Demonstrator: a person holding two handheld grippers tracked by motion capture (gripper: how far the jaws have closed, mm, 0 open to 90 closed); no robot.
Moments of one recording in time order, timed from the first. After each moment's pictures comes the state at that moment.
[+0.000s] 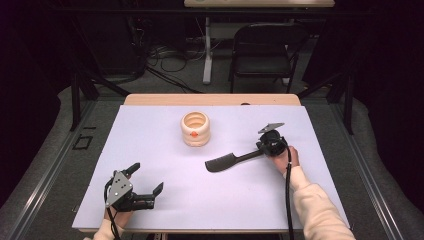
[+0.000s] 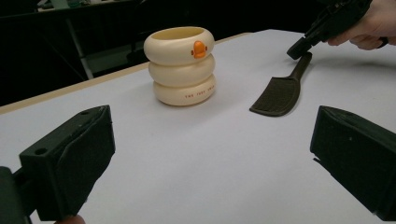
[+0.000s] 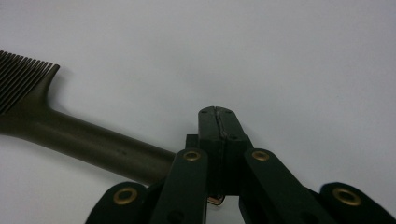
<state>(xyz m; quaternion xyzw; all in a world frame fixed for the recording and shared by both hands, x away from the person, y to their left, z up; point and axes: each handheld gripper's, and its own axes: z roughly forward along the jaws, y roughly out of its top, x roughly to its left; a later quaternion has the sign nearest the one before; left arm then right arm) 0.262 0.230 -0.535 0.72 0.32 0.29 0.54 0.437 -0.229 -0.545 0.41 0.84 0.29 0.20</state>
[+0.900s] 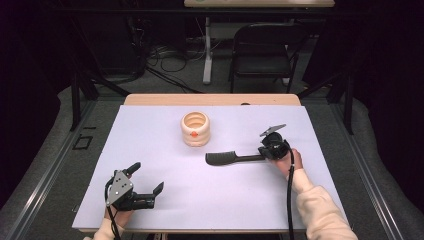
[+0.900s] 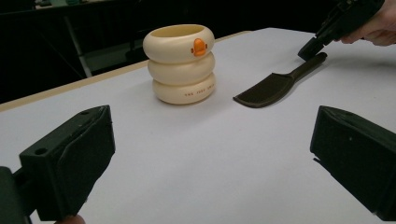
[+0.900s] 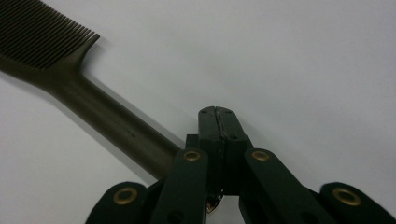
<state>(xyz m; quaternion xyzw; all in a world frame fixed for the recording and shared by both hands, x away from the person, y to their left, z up) 0.265 0.230 -0.536 0.73 0.32 0.29 0.54 0.426 -0.233 -0.541 0.42 0.85 0.27 0.17</state>
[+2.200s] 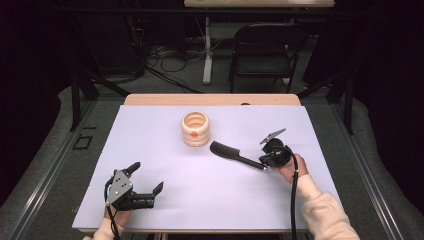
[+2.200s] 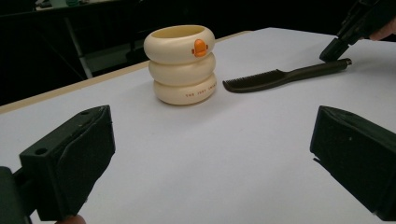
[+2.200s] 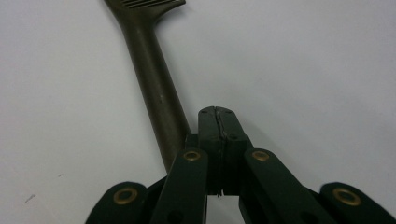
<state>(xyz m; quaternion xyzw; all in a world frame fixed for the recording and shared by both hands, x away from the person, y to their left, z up) 0.265 0.230 -0.535 0.73 0.32 0.29 0.53 0.398 -0.230 -0.530 0.40 0.88 0.24 0.12</state>
